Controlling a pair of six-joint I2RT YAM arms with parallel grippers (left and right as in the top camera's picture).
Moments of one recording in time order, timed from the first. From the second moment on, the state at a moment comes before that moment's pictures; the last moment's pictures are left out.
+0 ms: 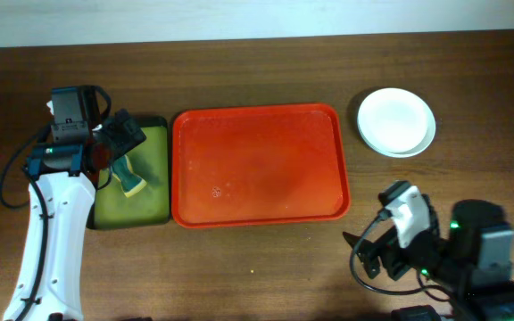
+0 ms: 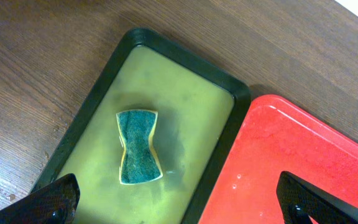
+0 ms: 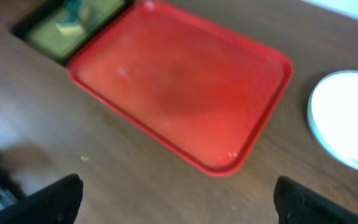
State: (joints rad) left arm 0.09 1.45 1.28 -0.80 -0.11 -0.46; right arm 0.10 0.63 0.89 -1.03 -0.43 -0.31
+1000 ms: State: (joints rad) left arm 0.09 1.45 1.28 -0.80 -0.11 -0.46; right arm -0.01 0.01 0.01 -0.07 -0.06 -0.15
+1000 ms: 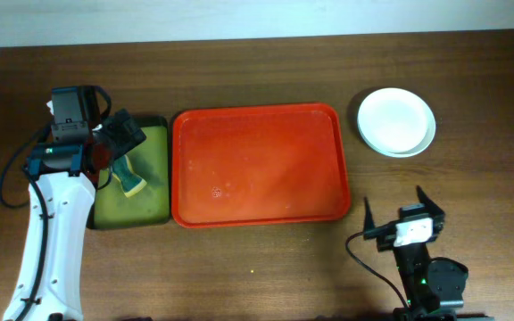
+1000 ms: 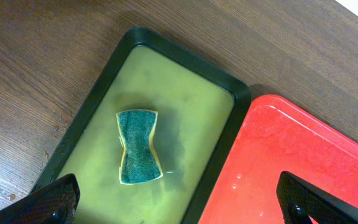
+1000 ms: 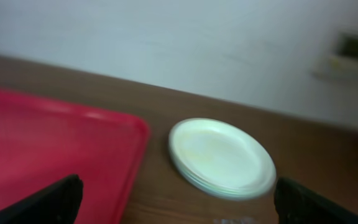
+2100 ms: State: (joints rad) left arm 0.09 1.04 1.02 -0.76 -0.13 -0.34; right arm -0.01 0.01 0.01 -0.07 0.06 -0.02
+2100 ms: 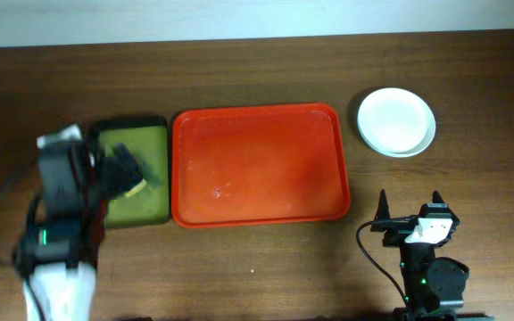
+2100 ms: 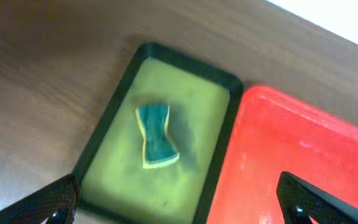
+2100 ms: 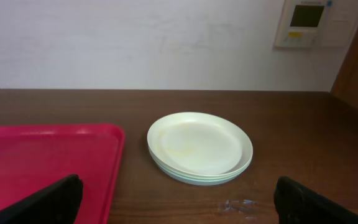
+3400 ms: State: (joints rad) left arm 0.05 0.01 0.02 -0.08 0.01 0.02; right arm -0.01 0.01 0.01 -0.07 0.07 -0.02
